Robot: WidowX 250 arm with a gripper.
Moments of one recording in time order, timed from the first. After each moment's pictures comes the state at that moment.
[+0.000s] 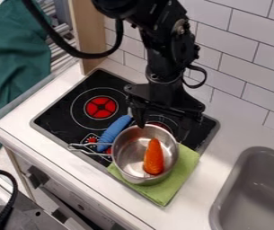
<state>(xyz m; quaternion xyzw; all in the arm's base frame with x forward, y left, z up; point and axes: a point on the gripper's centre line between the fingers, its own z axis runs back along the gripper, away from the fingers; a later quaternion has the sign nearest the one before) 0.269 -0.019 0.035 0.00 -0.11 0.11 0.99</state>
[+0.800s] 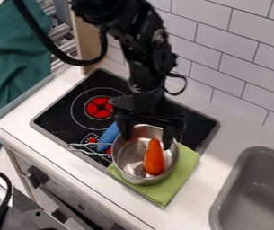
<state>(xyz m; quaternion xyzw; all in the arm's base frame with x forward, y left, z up) 0.253 0.002 0.013 -0.02 -0.07 0.16 0.98</state>
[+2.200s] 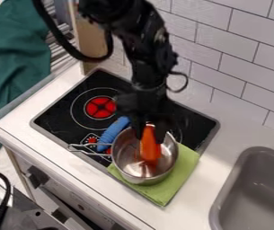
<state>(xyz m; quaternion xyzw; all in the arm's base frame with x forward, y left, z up) 0.266 -0.006 0.016 -0.02 -0.08 0.14 0.99</state>
